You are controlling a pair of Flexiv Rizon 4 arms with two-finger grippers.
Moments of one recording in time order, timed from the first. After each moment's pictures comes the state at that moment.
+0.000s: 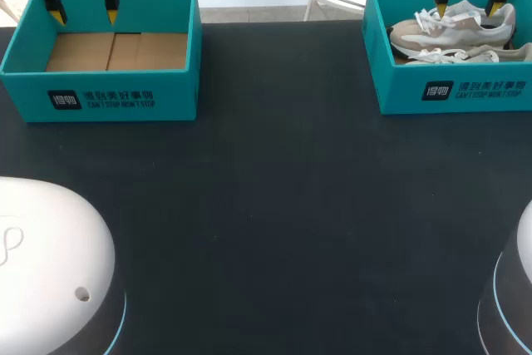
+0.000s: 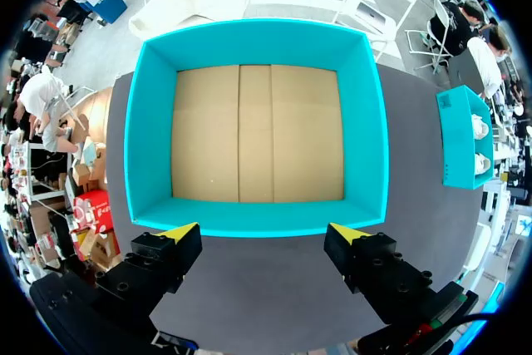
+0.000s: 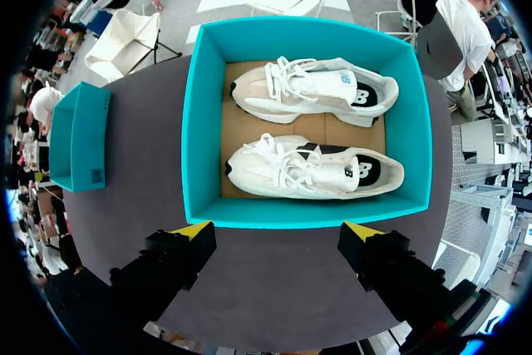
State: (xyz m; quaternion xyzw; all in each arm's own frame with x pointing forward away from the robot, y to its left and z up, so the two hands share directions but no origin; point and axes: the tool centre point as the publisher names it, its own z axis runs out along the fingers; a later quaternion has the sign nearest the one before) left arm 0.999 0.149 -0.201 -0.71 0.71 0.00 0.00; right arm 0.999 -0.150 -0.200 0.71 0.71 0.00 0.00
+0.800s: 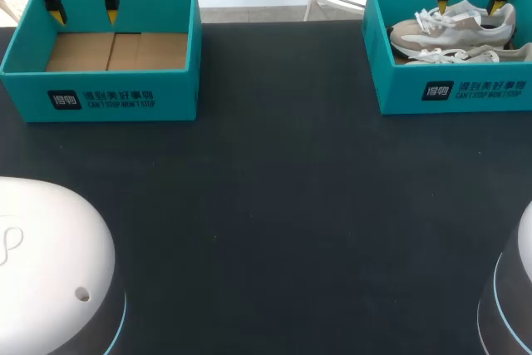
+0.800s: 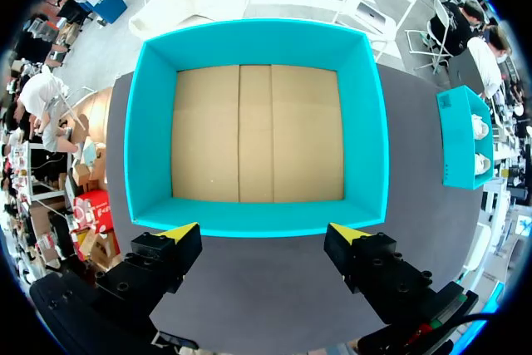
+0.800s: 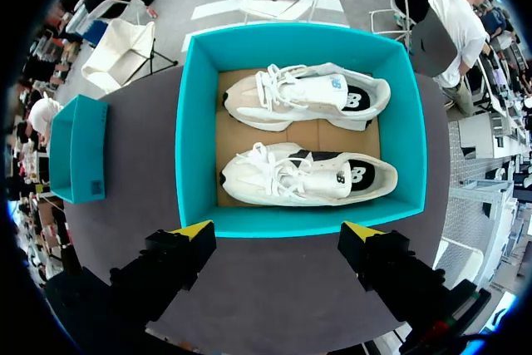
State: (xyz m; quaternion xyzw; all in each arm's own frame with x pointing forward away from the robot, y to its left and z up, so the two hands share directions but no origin) left arm 0.999 0.150 -0.201 -0.71 0.71 0.00 0.00; right arm 1.010 -0.167 -0.198 0.72 0.70 0.01 0.02
